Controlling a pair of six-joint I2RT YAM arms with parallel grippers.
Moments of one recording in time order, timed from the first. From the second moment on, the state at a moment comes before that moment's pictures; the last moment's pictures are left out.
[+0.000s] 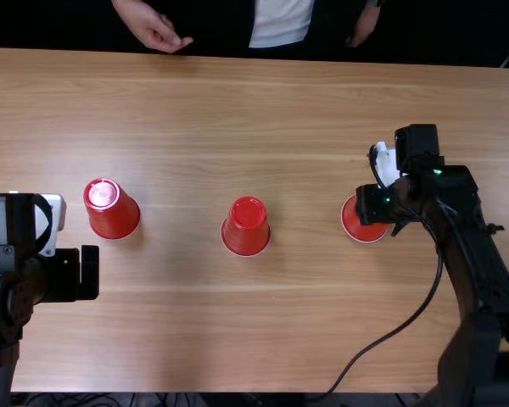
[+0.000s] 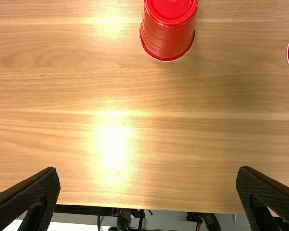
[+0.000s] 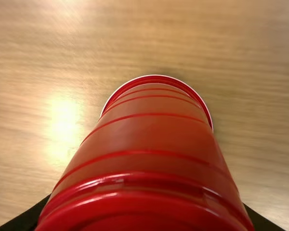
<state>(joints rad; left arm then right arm) 0.03 1.19 1.45 -1.39 -0.07 -0.01 0.03 1.81 1.43 -0.88 -0.09 -0.10</state>
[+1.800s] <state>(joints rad) 0.03 1.19 1.45 -1.39 -0.06 -0.01 -0.22 1.47 1.04 -0.86 -0.09 -0.11</state>
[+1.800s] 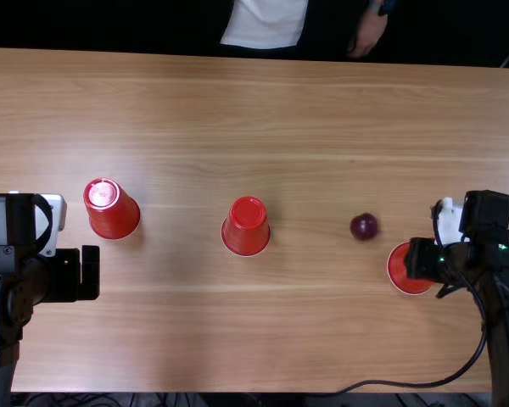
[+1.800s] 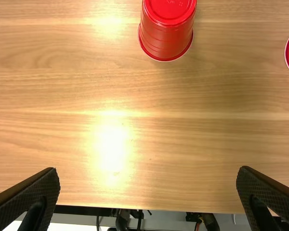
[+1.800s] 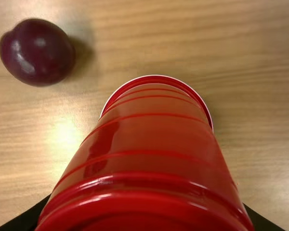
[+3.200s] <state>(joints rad) 0.03 1.10 1.45 -1.39 -0.06 -0.01 0.03 1.22 1.21 -0.82 -0.09 -0.10</state>
